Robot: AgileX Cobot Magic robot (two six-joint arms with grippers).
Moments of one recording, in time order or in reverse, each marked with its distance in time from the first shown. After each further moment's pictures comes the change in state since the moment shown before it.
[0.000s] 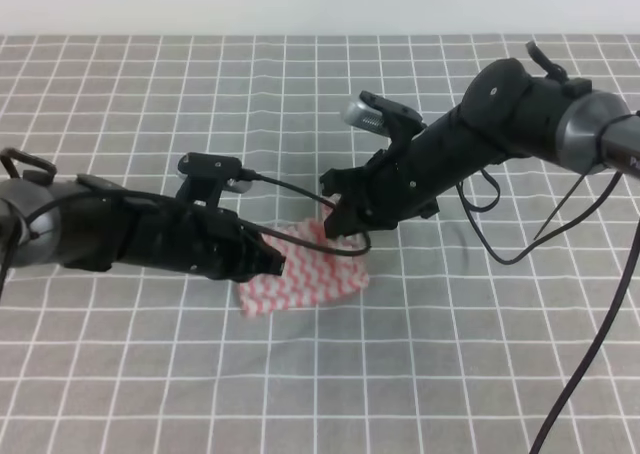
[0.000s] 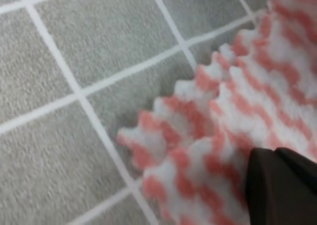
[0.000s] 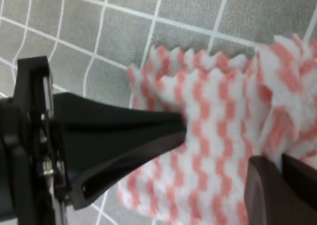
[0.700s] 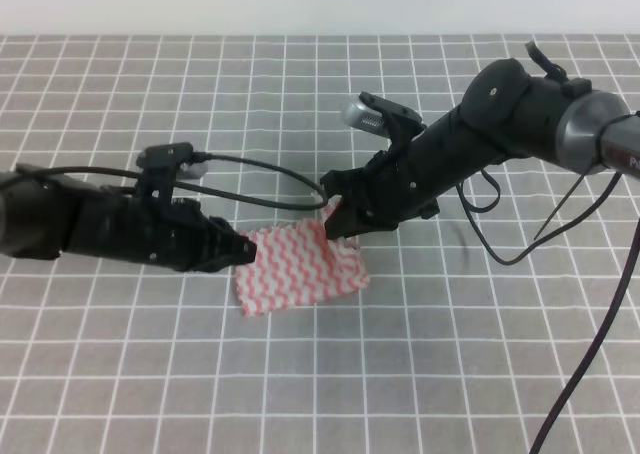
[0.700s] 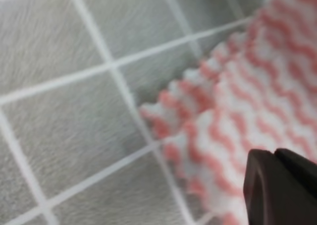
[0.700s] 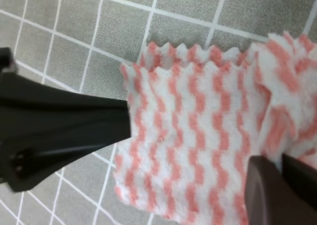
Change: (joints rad) left arm 0.121 -0.032 0.005 0.009 0.170 -0.039; right arm 0.001 0.001 0.000 -0.005 -0.002 0.000
